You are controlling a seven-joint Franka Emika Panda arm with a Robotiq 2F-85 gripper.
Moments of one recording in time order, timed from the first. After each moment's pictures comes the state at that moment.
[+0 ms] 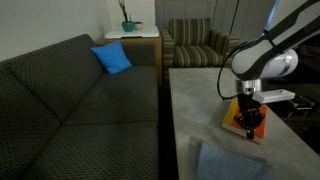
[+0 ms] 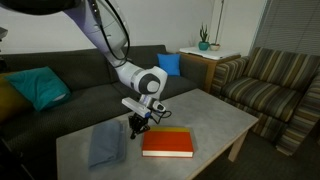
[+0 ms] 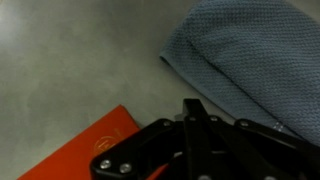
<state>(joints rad) 0.07 1.47 0.06 -1.08 0.01 2.07 -0.06</state>
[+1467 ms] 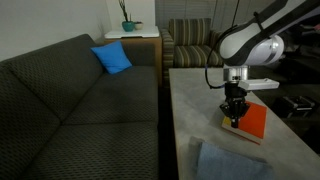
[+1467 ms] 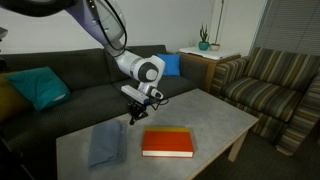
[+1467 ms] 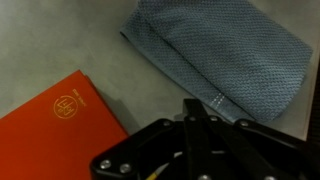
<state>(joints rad) 0.10 1.47 0.10 -0.96 0.03 1.99 -0.05</state>
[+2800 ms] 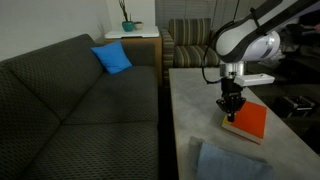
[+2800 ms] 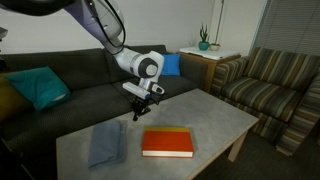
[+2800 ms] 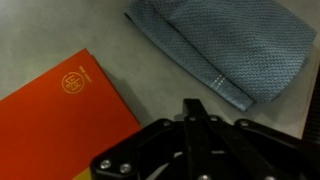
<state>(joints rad) 0.14 1.47 0.07 -0.92 0.02 2.01 -0.04</state>
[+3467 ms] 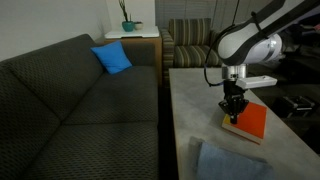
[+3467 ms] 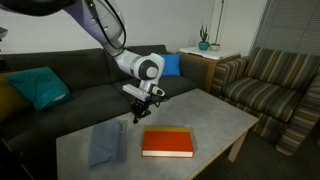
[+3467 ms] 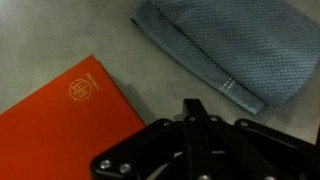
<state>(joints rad) 0.13 1.48 0.06 -0.93 0.02 2.02 -0.02</state>
